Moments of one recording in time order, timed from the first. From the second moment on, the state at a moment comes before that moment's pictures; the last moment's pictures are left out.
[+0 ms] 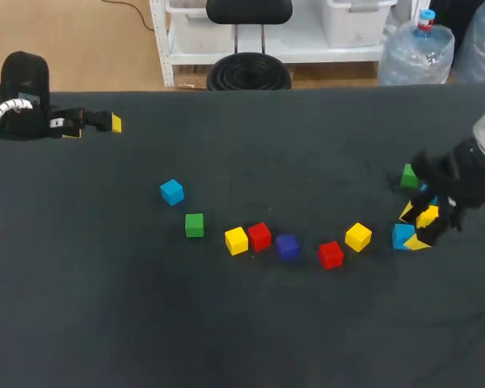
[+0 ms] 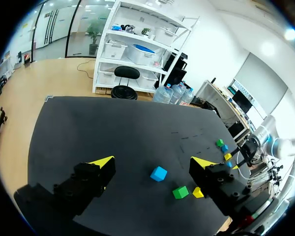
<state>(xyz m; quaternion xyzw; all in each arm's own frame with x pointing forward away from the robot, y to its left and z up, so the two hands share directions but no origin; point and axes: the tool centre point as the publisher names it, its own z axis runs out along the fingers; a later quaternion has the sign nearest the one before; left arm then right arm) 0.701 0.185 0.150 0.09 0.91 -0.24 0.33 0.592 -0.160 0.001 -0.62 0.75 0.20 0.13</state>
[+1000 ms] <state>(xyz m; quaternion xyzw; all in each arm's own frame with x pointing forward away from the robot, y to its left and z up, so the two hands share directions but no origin) 0.701 0.185 0.150 0.09 0.91 -0.24 0.33 0.611 -0.146 0.035 -0.59 0.76 0.24 0.14</state>
